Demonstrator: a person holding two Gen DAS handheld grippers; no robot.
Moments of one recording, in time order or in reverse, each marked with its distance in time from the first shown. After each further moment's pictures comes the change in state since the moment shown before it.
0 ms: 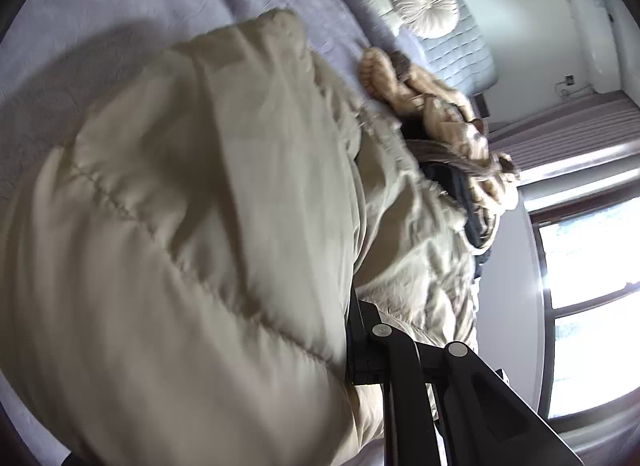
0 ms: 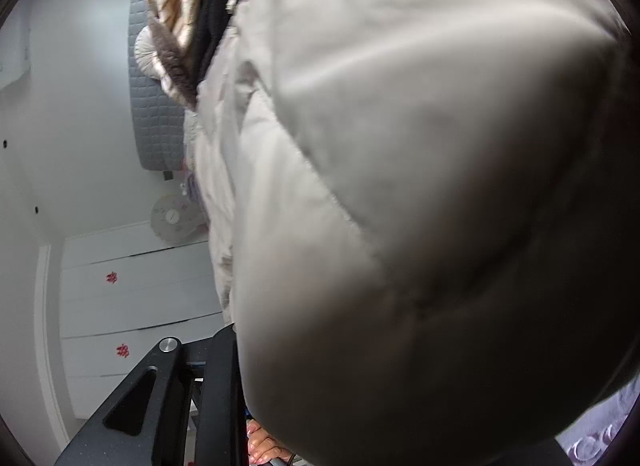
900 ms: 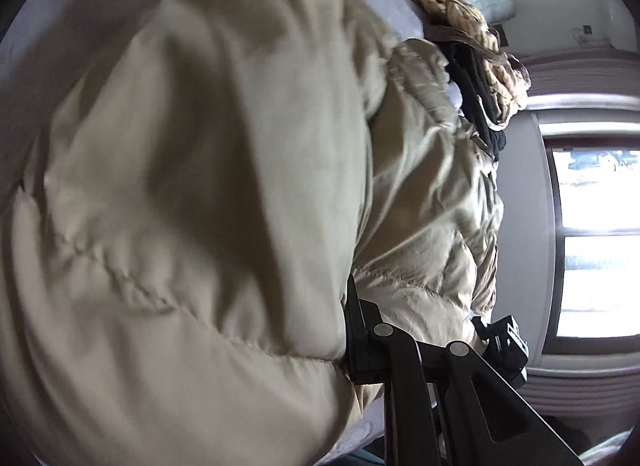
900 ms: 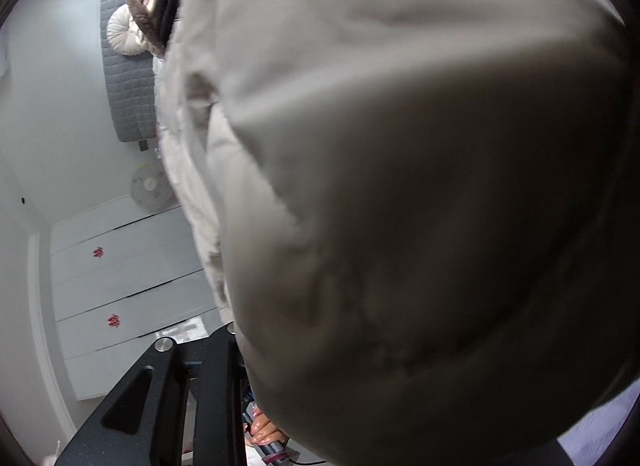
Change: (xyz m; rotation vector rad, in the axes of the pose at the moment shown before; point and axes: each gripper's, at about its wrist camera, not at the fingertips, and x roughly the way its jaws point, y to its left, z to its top) left arm -0.123 0.102 -0.170 -0.017 0.308 0.069; right arm -0.125 -0.123 -0.202 0.083 0.119 -0.096
